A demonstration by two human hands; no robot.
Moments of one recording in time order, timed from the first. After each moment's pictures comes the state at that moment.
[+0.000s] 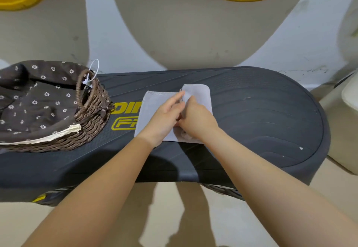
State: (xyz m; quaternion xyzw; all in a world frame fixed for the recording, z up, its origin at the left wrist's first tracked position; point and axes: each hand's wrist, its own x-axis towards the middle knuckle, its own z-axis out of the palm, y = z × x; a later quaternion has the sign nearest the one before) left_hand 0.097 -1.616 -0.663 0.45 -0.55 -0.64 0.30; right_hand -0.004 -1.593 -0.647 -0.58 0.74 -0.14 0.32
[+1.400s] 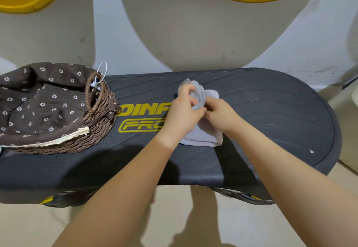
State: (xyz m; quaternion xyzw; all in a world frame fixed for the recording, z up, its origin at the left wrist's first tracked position) left_hand 0.073 -1.617 -0.635 0.54 -0.68 -0.39 0.29; right_hand -0.043 -1.598 -0.651 -0.60 0.65 -0.28 0.37
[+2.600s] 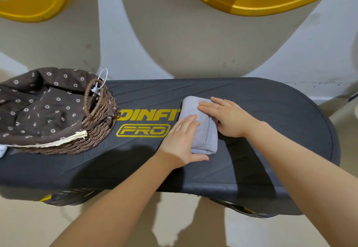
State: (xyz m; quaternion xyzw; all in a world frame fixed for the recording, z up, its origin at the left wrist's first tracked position) left_hand 0.087 -1.590 -0.674 0.45 -0.87 -0.18 0.07; right_hand -0.107 -1.616 -0.661 -0.81 0.56 0.02 0.14
